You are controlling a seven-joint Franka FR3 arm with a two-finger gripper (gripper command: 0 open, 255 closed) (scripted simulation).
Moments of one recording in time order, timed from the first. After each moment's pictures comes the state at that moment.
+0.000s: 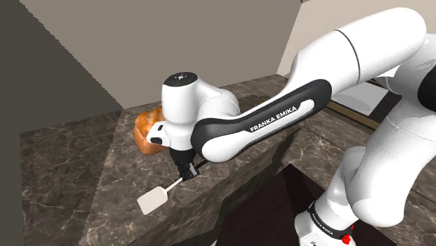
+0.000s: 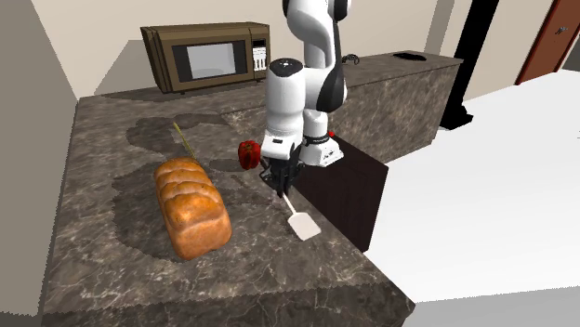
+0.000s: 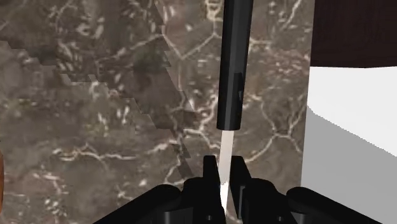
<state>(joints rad) 0.41 0.06 0.39 -2.17 -0.09 2.18 -0.73</state>
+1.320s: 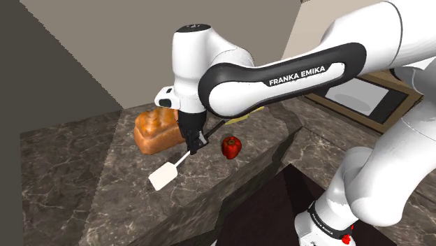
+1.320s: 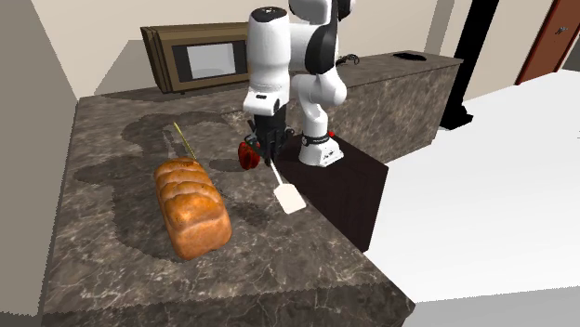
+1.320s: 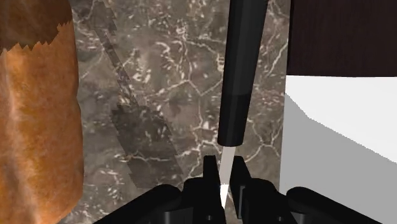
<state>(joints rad) 0.37 -0.07 0.35 -2.08 -0.03 1.96 -0.85</state>
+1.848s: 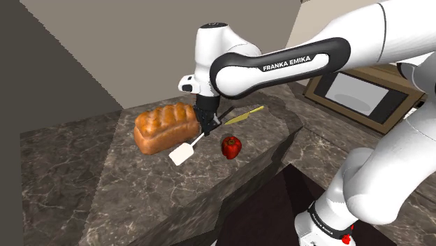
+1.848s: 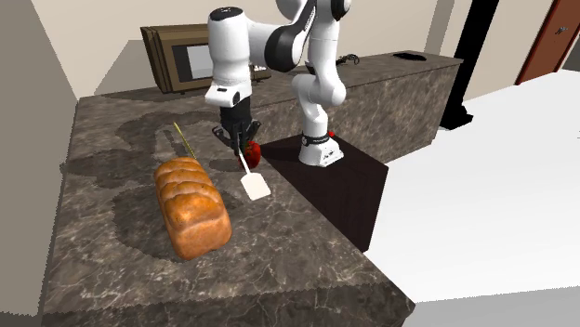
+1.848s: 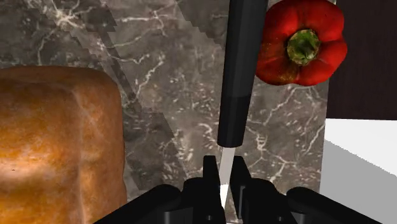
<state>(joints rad) 0.28 -0.11 0.24 -2.12 -0.04 1.99 -1.05</state>
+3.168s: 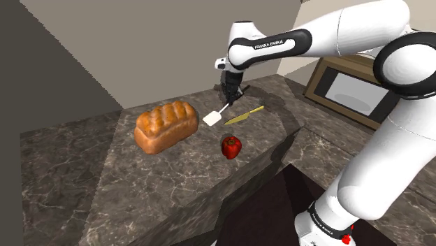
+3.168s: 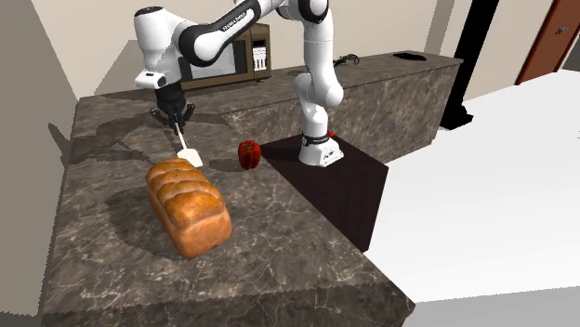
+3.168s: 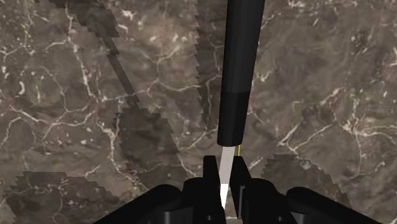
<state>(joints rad) 0.06 0.05 -0.02 -1.96 -0.07 2.00 -1.51</state>
